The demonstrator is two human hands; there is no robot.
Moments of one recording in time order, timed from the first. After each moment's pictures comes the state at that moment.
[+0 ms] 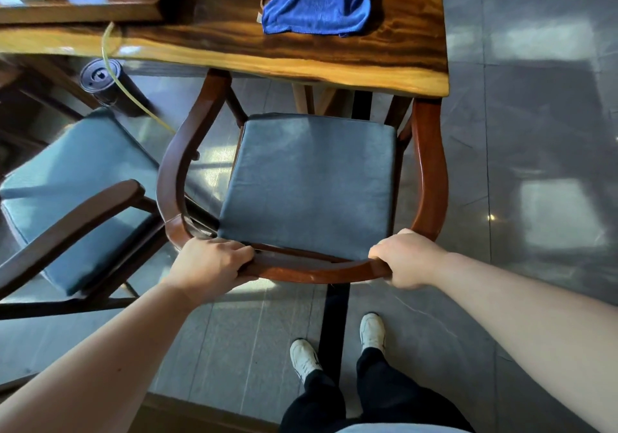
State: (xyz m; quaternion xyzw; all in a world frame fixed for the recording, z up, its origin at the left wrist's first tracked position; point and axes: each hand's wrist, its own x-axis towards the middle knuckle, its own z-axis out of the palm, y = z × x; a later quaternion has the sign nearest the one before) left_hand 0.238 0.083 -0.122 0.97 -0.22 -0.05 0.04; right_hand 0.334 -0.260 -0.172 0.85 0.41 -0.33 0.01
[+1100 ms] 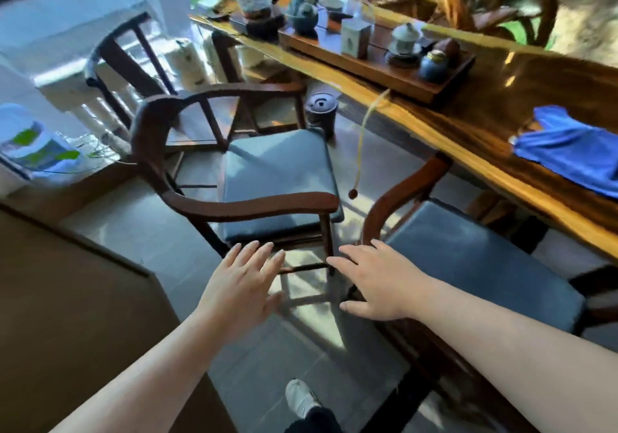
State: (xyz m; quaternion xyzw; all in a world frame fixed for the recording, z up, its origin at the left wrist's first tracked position) left_hand 0.054 0.236 -0.044 0.98 0.20 -0.05 -0.03; right_hand 0.271 0.088 -0.040 0.69 0.71 -0.13 0.04
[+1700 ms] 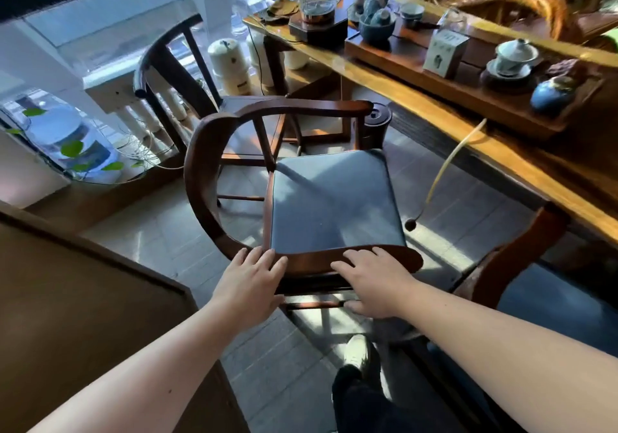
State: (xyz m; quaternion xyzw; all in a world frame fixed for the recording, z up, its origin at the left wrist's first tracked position) left_hand 0.047 0.460 -0.076 0.96 0.25 -0.15 -0.05; right_hand 0.265 0.338 -0.101 0.68 0.72 -0.13 0.07
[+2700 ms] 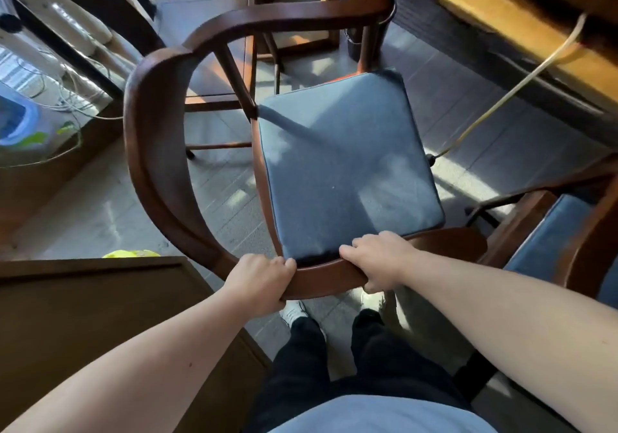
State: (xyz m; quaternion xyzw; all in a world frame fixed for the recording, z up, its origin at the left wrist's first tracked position) left_hand 0.079 0.597 -0.166 0.93 0.10 -0.36 0.02; right_hand 0.279 0.463 -0.210 0.63 0.70 -0.30 0.15
